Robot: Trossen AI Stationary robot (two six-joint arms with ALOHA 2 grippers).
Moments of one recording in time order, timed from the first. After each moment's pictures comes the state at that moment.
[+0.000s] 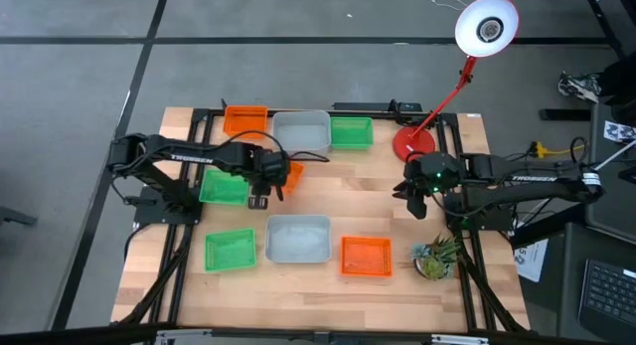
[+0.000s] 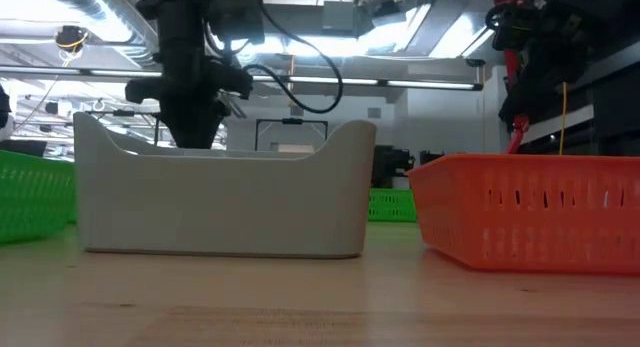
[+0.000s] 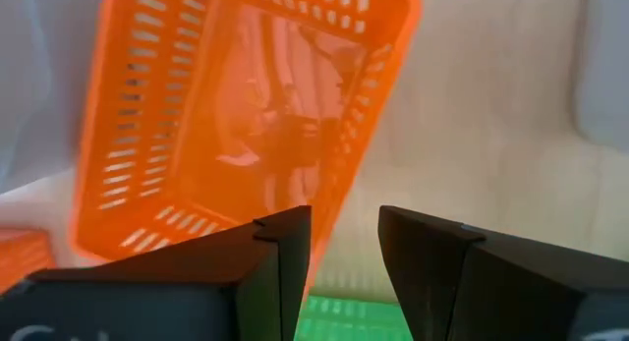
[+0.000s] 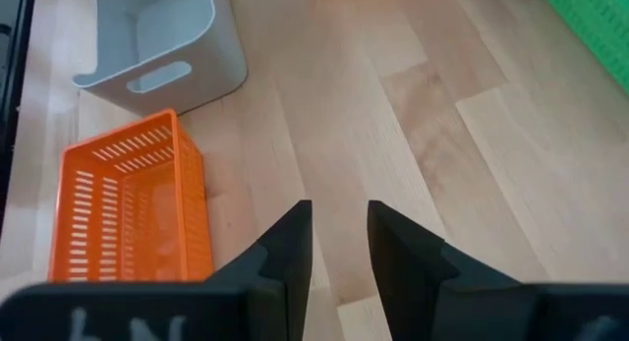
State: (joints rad) left arm 0.16 1.47 0.99 -0.80 -0.14 0.19; right arm -0.09 0.77 0.60 -0.61 -0.07 0.31
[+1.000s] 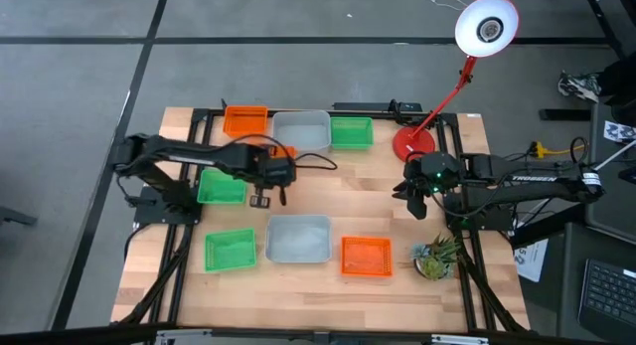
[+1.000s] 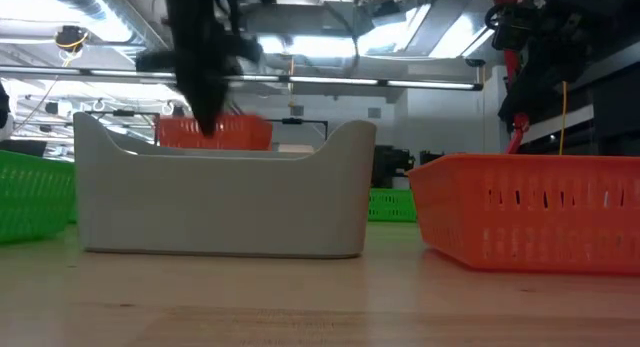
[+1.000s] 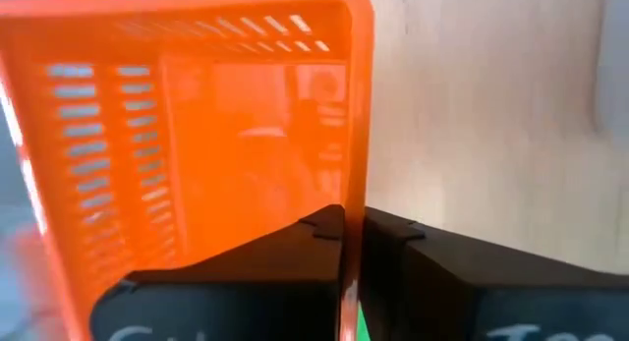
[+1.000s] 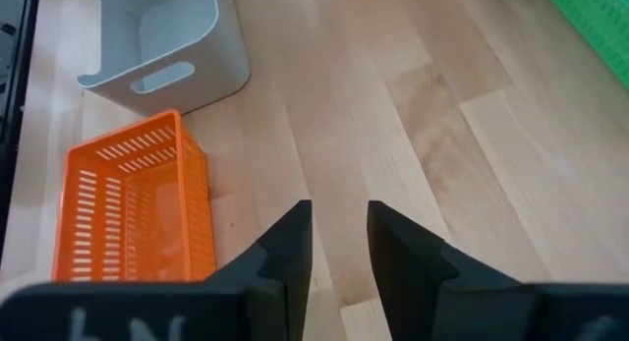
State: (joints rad) left arm 0.06 1.51 1.17 -0.97 -0.33 0.18; right arm -0.09 0.77 0.60 -0.61 -0.08 0.31
